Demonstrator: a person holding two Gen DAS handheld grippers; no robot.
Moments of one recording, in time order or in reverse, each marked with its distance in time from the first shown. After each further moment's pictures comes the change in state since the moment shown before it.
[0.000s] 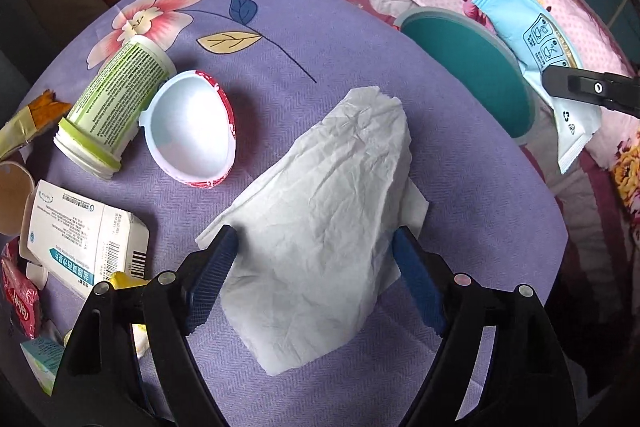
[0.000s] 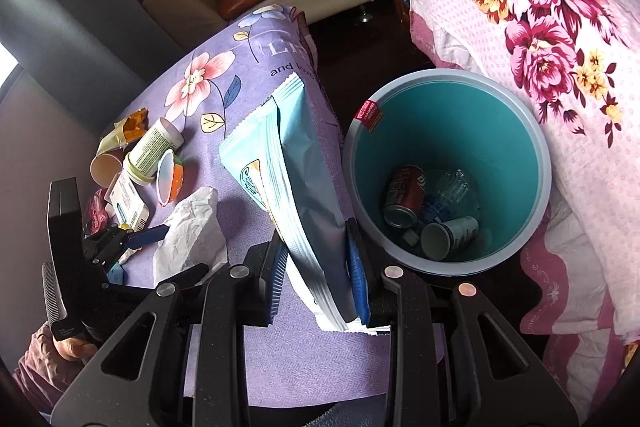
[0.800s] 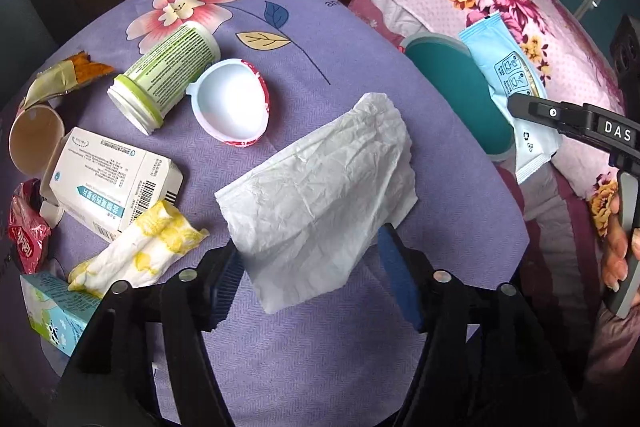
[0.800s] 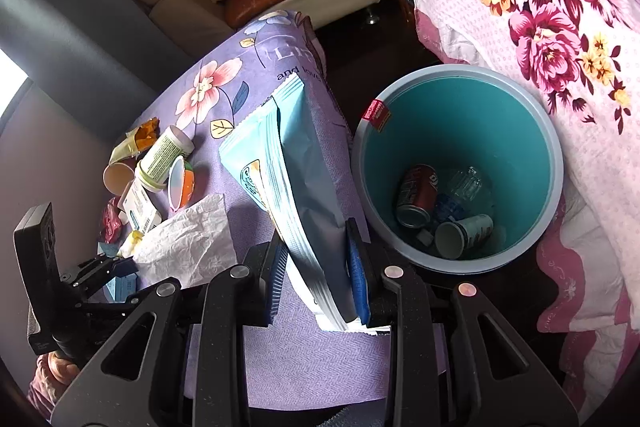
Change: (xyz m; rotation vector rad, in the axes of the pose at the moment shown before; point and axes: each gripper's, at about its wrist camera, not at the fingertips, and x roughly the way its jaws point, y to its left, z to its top) left arm -0.044 0.009 -0.021 -0.125 -0.017 -0.013; right arm 0.001 -0.004 -0.005 0.034 -0.021 0.064
